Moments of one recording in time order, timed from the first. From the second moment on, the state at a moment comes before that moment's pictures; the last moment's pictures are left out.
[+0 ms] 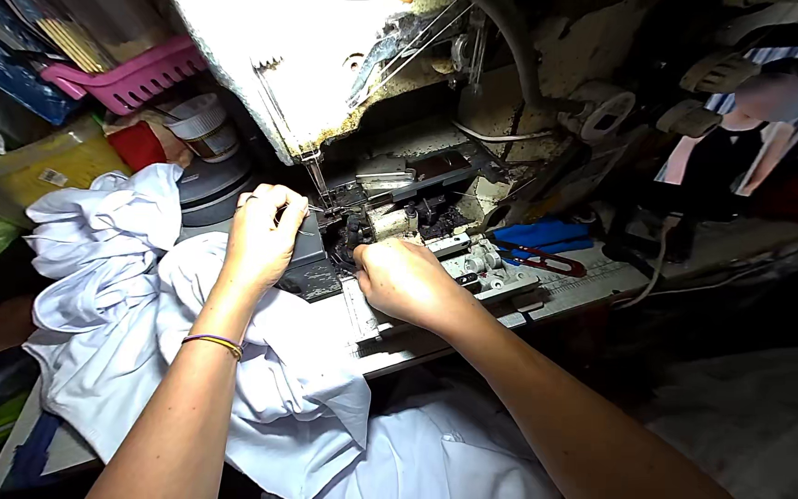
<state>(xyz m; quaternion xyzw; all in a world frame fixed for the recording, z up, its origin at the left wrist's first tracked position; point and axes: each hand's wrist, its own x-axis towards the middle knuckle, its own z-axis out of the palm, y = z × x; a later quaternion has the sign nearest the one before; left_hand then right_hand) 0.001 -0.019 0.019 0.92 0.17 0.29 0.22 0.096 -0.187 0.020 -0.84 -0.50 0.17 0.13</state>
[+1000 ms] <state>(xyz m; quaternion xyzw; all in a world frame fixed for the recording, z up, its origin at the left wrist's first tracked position) 0.002 -0.018 0.017 0.91 0.16 0.29 0.23 0.094 -0.177 0.023 -0.87 -0.40 0.16 0.24</state>
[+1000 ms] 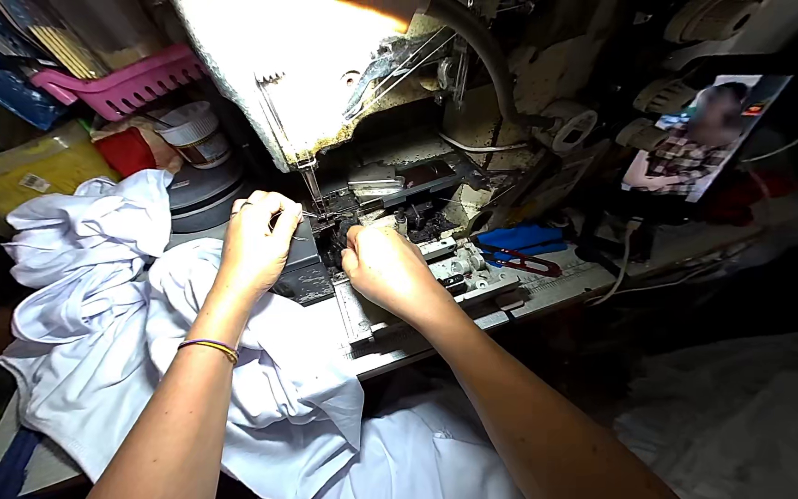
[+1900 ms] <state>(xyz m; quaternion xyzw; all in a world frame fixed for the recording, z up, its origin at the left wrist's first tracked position) 0.002 0.020 -0.005 0.92 0.16 0.31 0.20 0.075 -0.188 0.033 -0.83 -0.45 0.19 0.27</state>
